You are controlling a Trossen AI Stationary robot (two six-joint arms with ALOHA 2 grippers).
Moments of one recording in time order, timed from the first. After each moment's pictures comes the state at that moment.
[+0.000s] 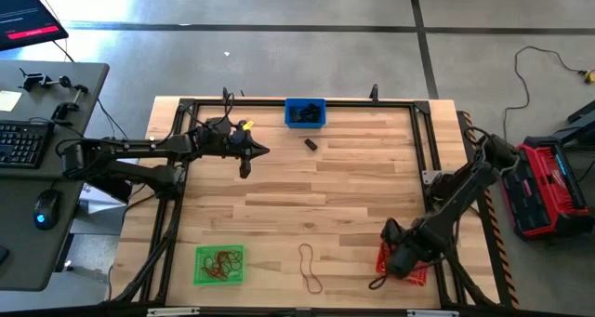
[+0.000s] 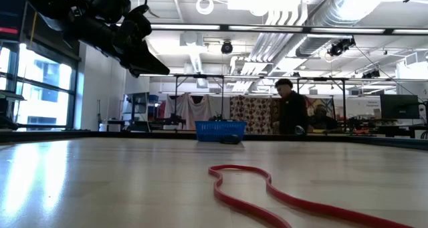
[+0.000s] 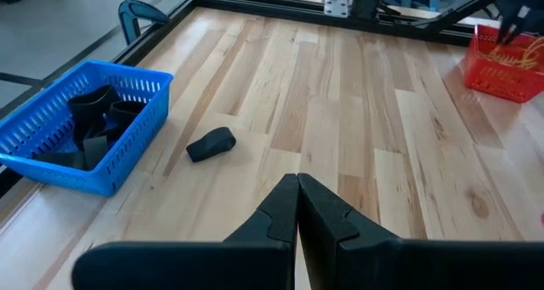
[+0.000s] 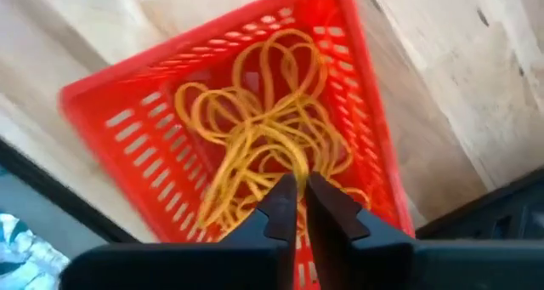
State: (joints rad) left arm 0.37 1.11 0.49 0.20 0.20 0.04; right arm 0.84 1.51 0.99 -0.99 -0.13 1.52
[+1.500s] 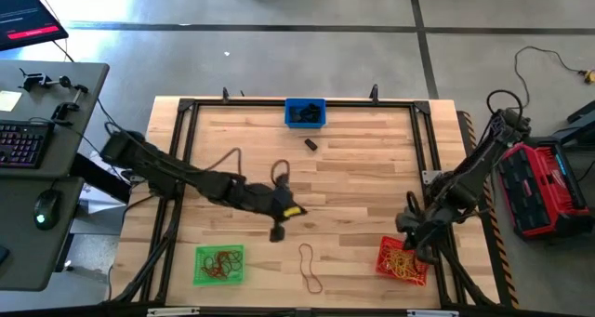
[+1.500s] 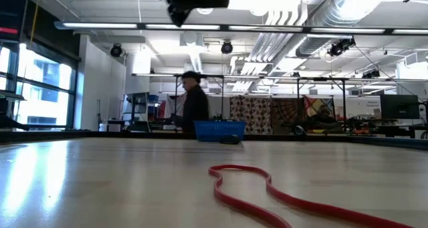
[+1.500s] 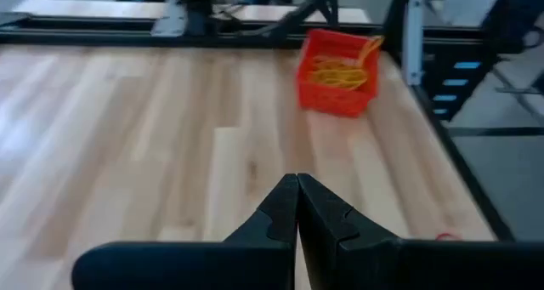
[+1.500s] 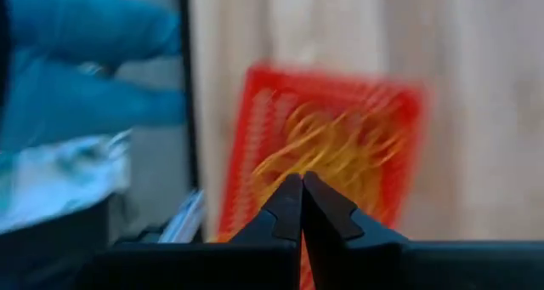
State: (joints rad) left arm -0.30 1.56 1.04 0.04 -0.21 -0.16; right arm 0.85 0.95 0.66 -0.65 -0.06 1.01
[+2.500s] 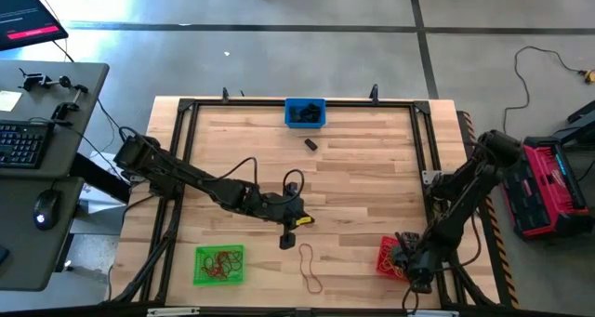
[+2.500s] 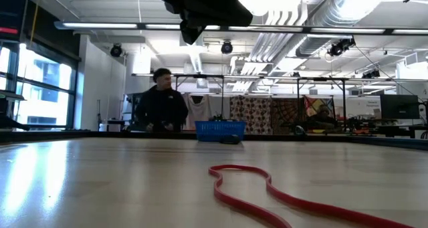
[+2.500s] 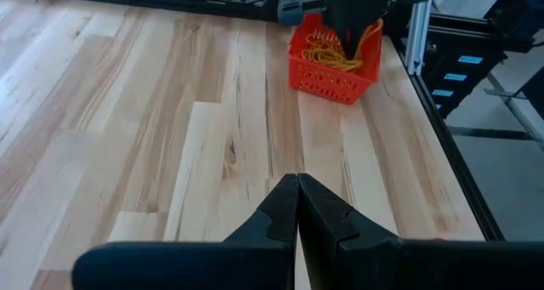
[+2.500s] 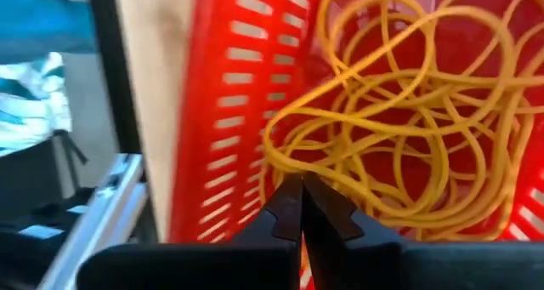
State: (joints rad) left arm -0.32 1.71 1.10 0.07 -0.19 -0.26; right arm 1.02 1.43 0.66 -0.38 -0.11 1.12
